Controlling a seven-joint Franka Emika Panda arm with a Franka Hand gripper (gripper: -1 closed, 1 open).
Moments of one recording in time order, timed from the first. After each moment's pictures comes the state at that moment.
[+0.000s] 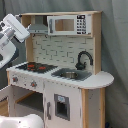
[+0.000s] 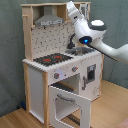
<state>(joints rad) -1.12 -1.34 1.01 -1.76 -0.76 2.59 0.17</state>
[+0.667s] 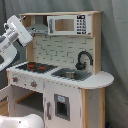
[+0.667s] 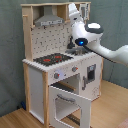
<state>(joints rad) -1.14 -1.34 1.06 -1.76 -0.75 2.46 0.36</state>
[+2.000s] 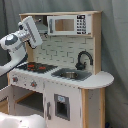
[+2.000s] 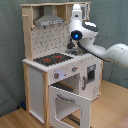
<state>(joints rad) -1.27 -1.33 1.09 -1.75 -0.44 2.41 0.57</state>
